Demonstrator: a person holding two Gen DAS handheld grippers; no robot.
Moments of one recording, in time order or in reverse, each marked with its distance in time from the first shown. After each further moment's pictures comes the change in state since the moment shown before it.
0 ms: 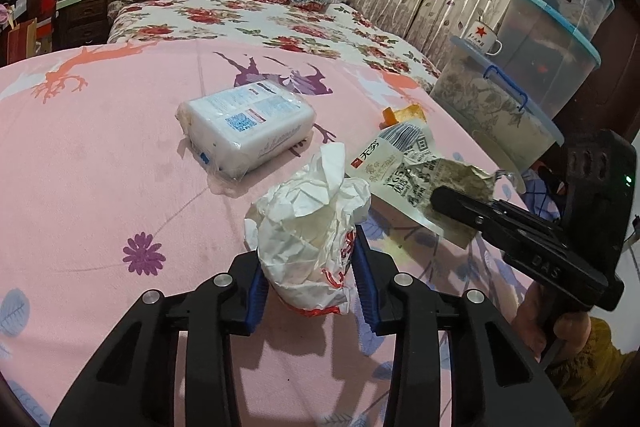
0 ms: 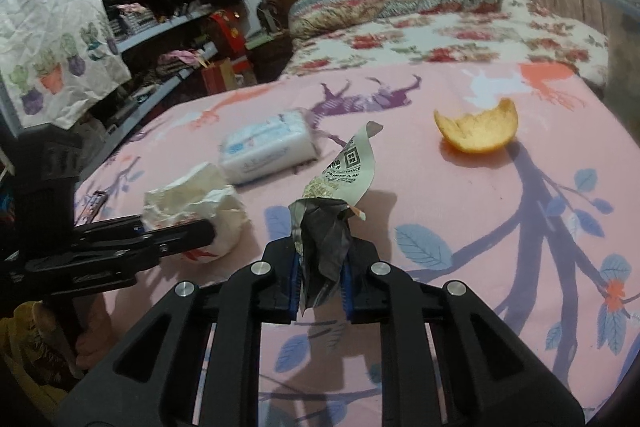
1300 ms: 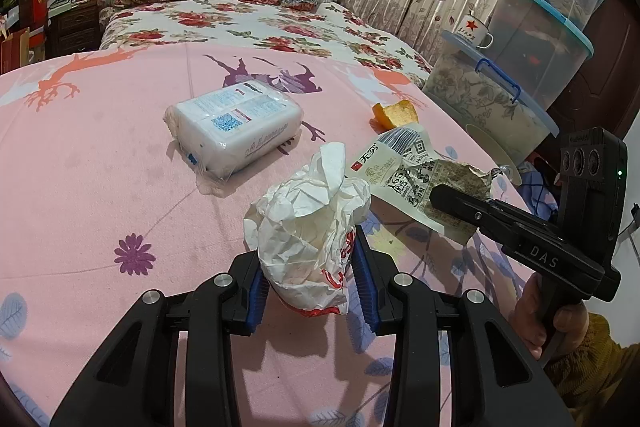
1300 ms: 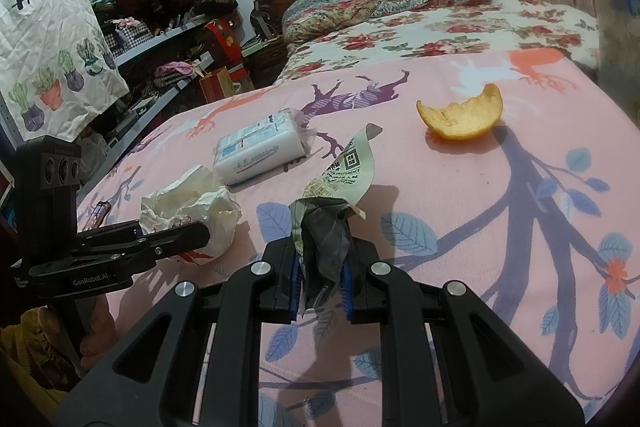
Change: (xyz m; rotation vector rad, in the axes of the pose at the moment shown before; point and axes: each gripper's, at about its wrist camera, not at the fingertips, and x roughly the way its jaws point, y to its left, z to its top) left arm 0.002 -0.010 0.000 0.038 0.002 -0.008; right arm -0.002 -0.021 -0.006 0.066 -0.003 0.014
